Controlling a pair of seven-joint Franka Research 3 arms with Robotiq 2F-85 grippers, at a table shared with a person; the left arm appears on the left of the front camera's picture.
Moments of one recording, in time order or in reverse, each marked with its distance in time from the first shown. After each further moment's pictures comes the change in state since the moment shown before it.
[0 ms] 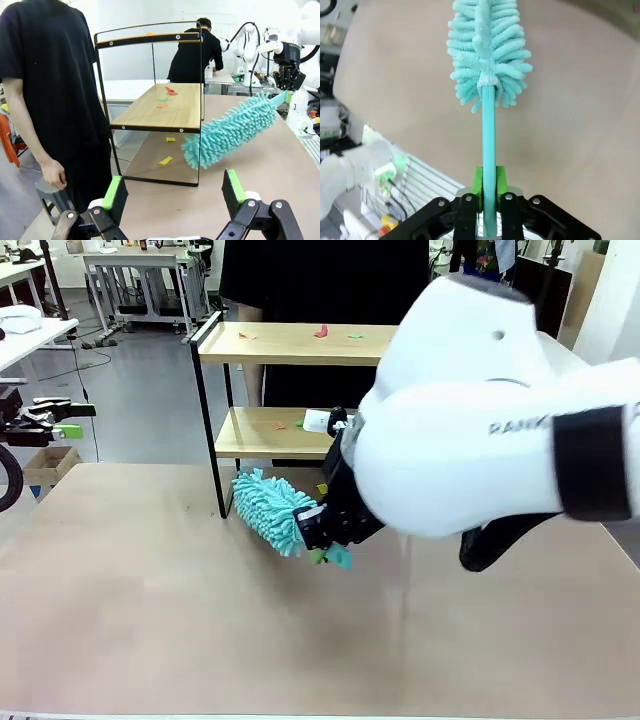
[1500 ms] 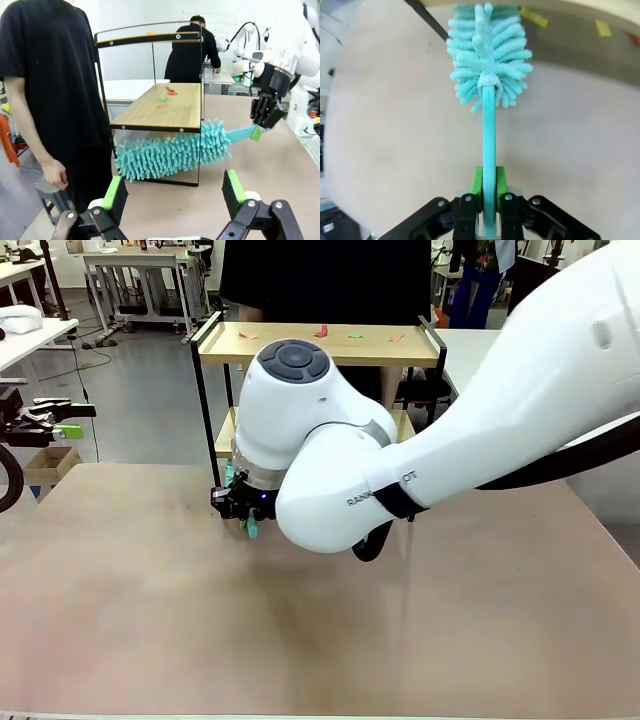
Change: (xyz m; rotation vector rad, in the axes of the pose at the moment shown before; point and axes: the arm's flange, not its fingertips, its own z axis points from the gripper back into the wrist) left arm -0.001 0.000 0.000 0.000 0.000 0.001; right arm 0.113 0.069 -0.121 -0.109 -0.190 -0.165
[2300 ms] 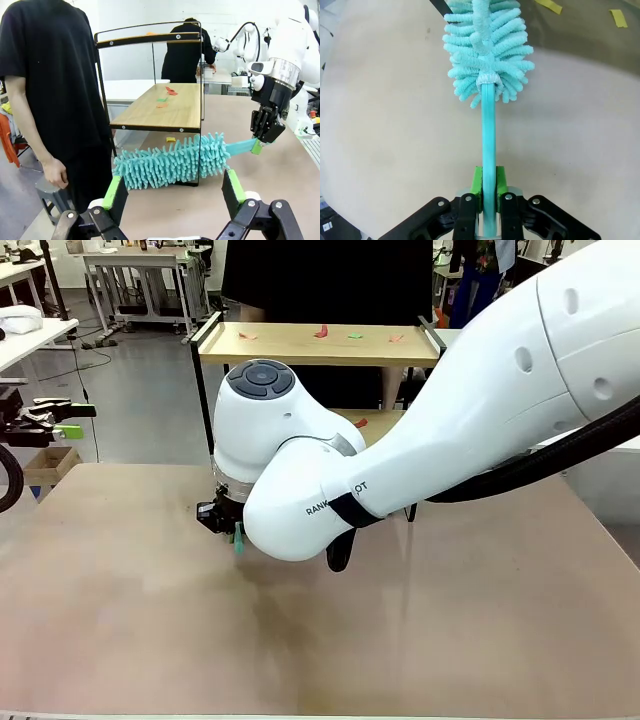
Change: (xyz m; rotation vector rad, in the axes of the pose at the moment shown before) left arm 0.000 0.000 0.000 0.000 0.000 0.000; right arm -0.002 0.016 -0.026 -0.021 0.049 -0.005
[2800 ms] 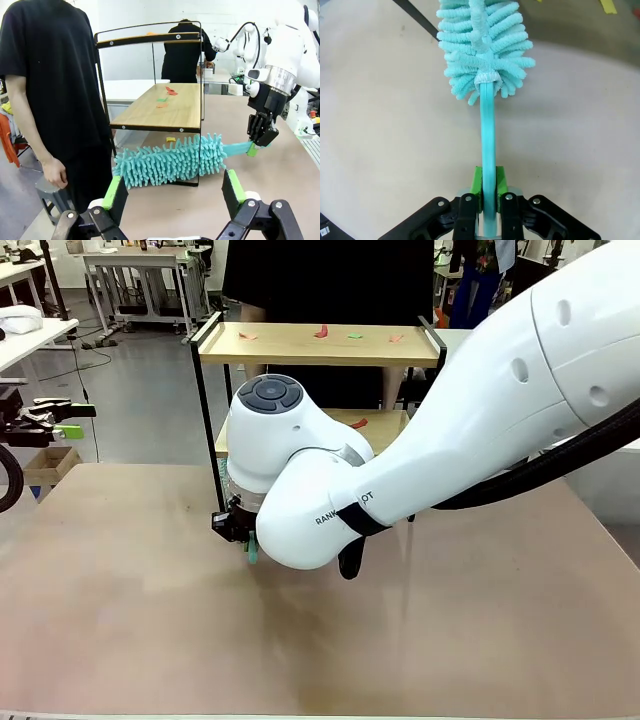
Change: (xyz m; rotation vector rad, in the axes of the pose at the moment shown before) left arm 0.000 0.000 0.000 0.000 0.000 0.000; right arm -0.006 -0.021 -0.017 -0.043 0.016 -0.026
